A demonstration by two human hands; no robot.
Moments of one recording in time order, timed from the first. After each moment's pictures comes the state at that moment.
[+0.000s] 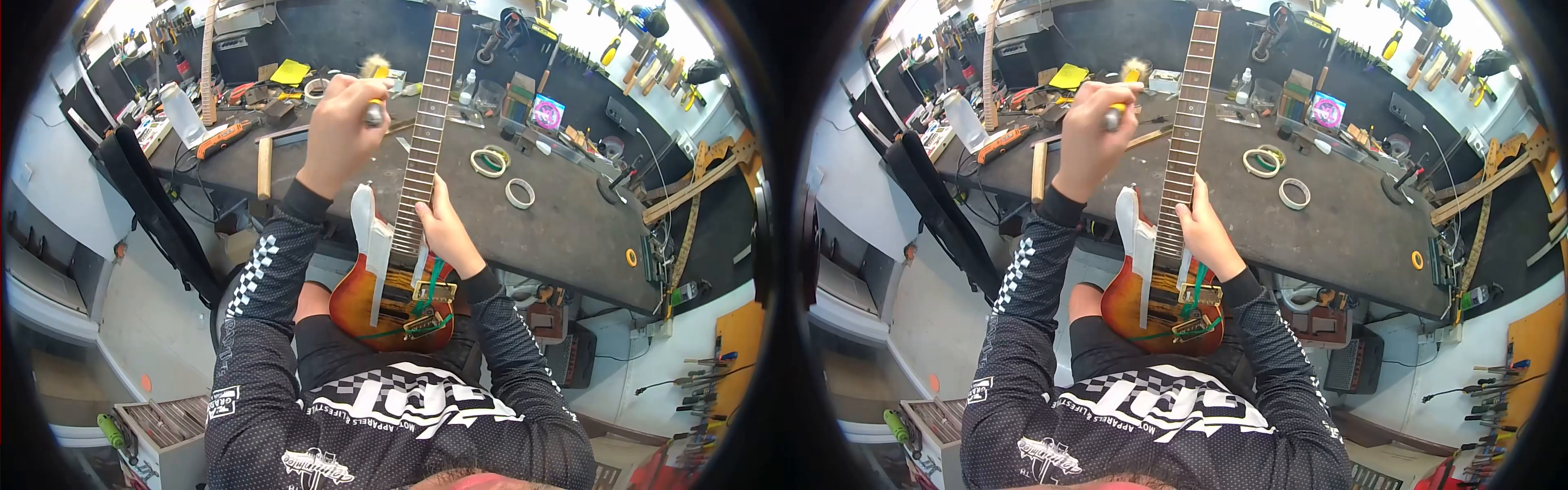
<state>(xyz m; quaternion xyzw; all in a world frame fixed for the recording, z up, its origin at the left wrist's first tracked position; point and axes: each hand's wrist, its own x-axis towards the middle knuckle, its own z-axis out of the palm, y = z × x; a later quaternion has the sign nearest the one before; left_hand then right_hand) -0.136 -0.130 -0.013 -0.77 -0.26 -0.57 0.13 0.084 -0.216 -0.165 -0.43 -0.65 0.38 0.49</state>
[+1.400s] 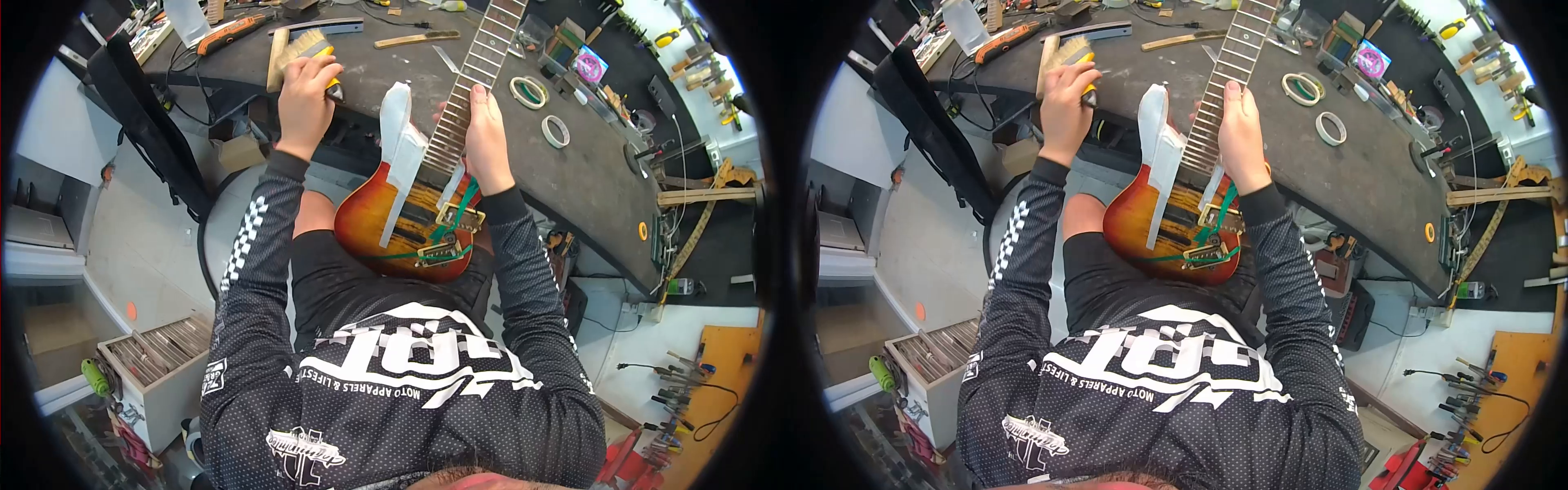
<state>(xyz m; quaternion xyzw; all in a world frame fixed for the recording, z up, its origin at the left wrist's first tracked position) -0.249 -0.162 -0.191 -0.73 -0.46 -0.47 0.18 0.054 -0.216 -0.153 -0.43 -0.46 0.51 0.58</state>
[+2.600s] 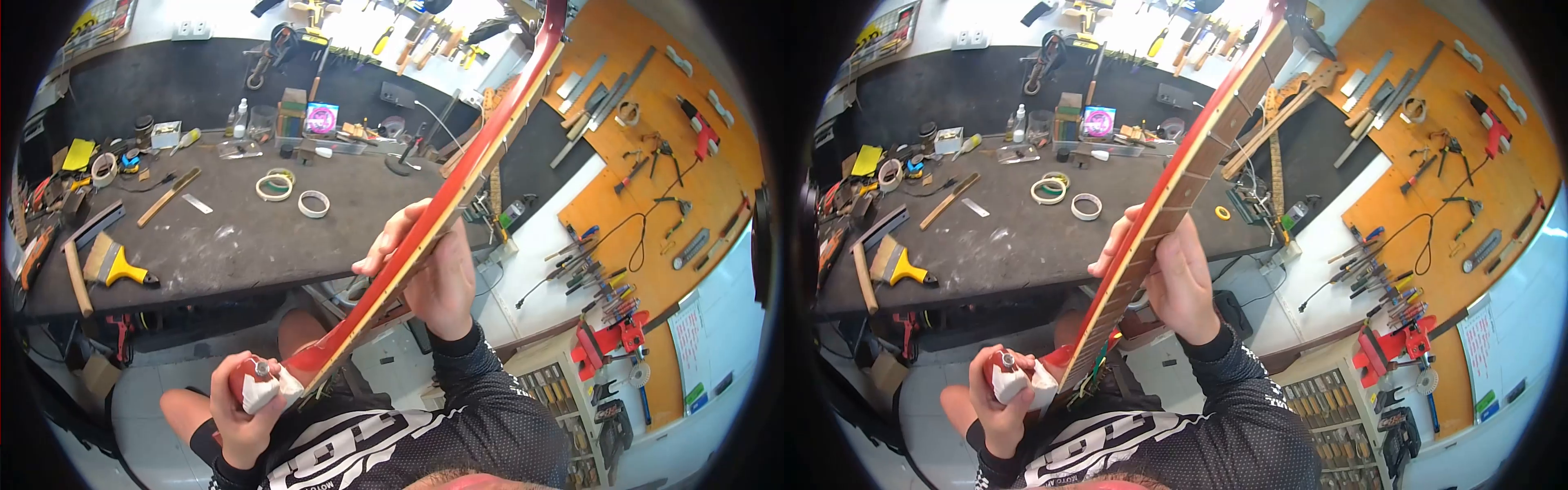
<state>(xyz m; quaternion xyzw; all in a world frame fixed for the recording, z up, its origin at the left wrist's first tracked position) -0.147 -0.377 -0.167 -0.53 -0.12 -0.53 -0.65 0.143 -0.417 0.016 -0.35 -0.61 0.27 0.65</state>
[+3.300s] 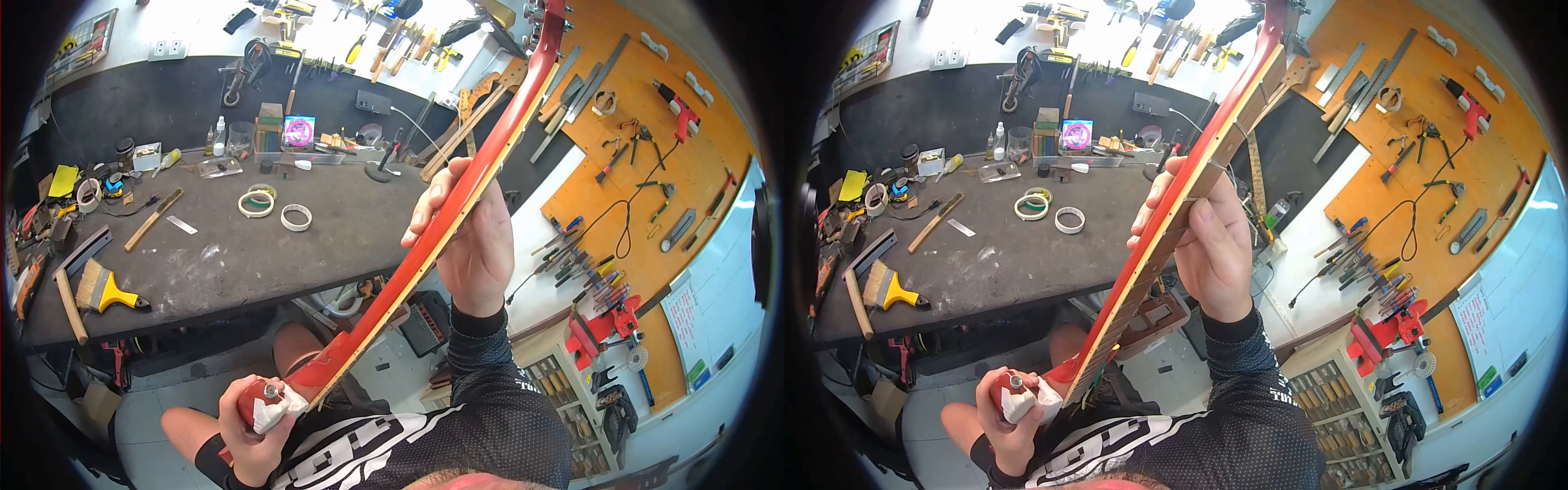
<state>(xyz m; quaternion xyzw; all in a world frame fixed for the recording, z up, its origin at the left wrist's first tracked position) -0.139 -0.388 -0.169 -0.54 -0.12 -0.53 -0.64 0.166 -0.429 0.076 -0.34 -0.63 0.20 0.67</state>
